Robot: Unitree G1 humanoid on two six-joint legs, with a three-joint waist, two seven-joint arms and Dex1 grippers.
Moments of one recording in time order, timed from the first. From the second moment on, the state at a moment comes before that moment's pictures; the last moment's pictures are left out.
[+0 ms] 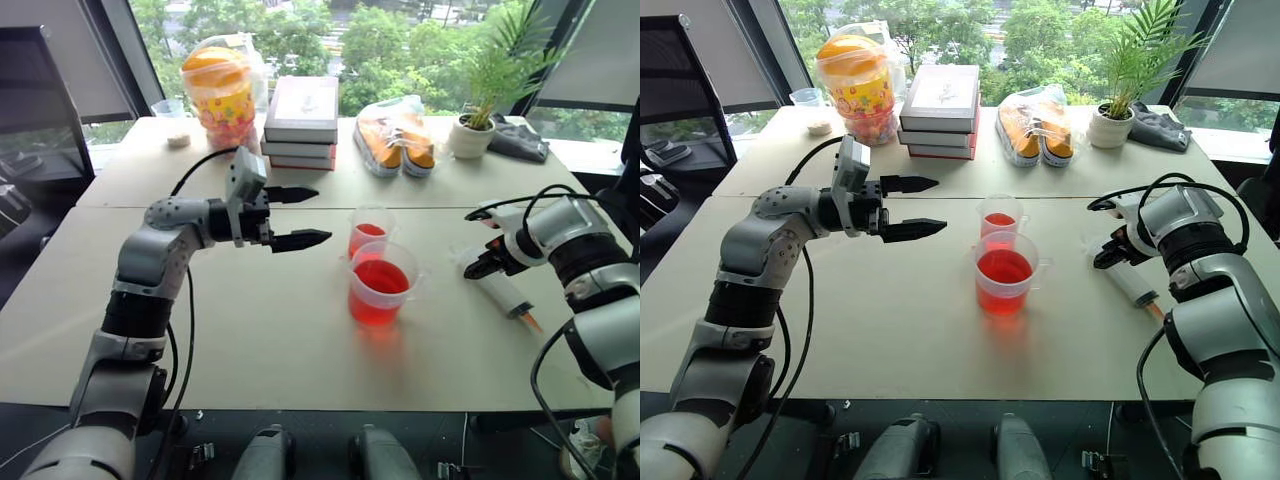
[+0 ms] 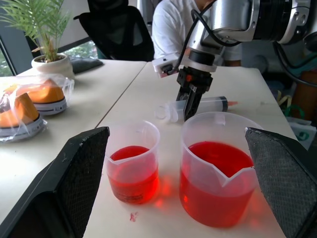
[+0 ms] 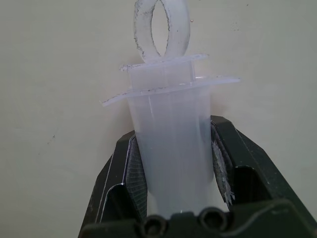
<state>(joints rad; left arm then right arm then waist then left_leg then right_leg) -0.78 0.48 -0.04 0.11 -0.47 0.45 -1.18 -1.11 -0.82 0.52 0.85 -0.06 0.99 1.16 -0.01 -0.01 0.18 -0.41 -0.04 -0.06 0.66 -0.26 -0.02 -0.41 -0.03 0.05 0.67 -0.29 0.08</state>
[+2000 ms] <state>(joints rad) -1.17 0.27 -0.12 0.44 -0.42 0.43 -1.38 -0.14 -0.27 -0.05 -0.52 0.33 0.32 0.52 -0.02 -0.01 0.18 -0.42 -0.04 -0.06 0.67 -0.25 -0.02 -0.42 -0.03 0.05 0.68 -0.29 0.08</state>
